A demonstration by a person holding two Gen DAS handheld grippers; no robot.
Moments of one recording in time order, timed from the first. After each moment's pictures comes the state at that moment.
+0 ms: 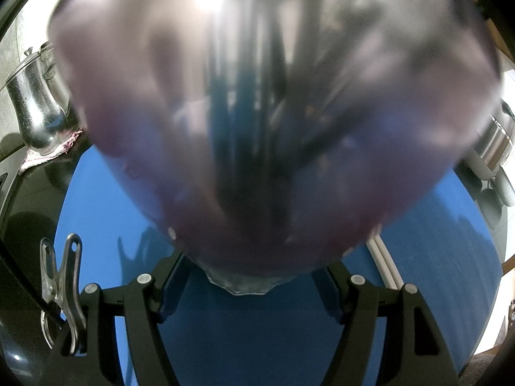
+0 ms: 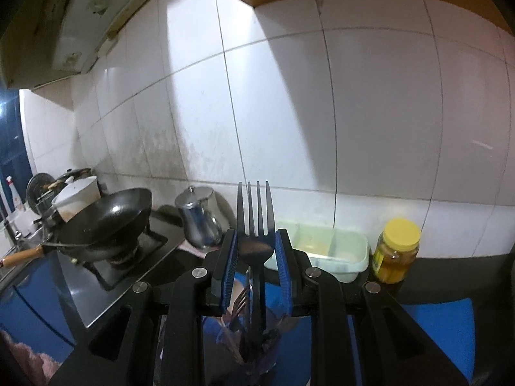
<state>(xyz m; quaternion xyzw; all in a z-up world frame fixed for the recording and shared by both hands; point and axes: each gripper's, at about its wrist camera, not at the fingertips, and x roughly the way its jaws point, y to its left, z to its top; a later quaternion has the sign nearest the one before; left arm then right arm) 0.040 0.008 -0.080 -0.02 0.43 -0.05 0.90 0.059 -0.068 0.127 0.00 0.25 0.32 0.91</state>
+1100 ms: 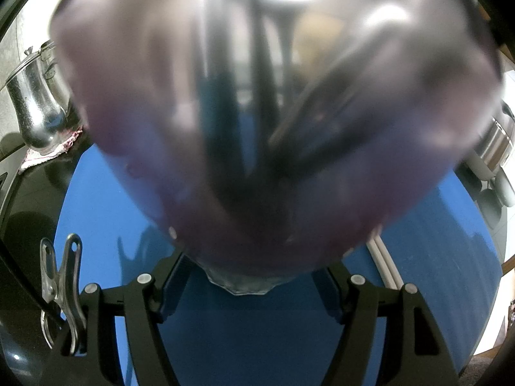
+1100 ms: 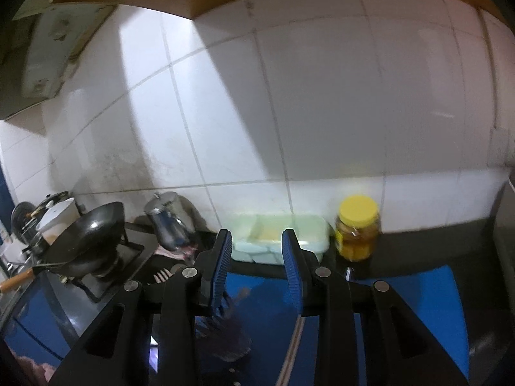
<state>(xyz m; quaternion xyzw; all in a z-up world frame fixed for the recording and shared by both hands) 0.041 0.010 -0.083 -0.02 0.43 -0.05 0.90 0.062 -0.127 0.116 0.05 0.27 0.25 0.93</state>
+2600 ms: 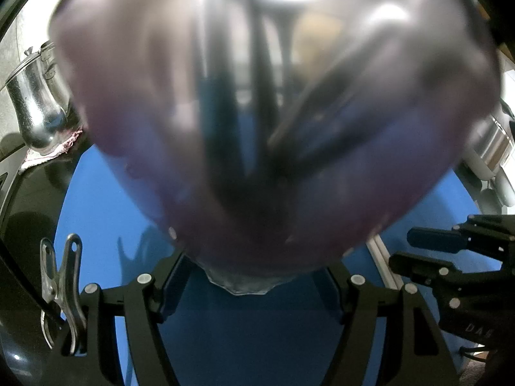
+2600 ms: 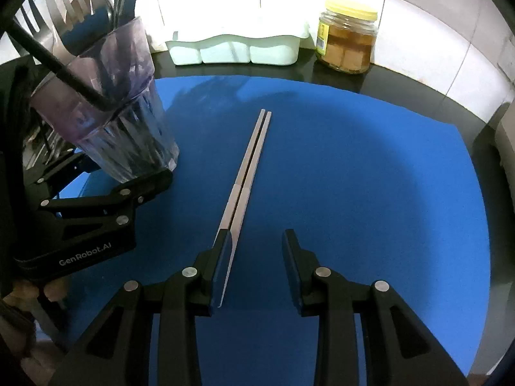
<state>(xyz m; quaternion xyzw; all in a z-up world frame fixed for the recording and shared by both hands) 0.041 0.010 -0.083 -0.02 0.43 -0.05 0.90 0.045 -0.115 -0.063 -0.09 0.52 0.18 0.83</state>
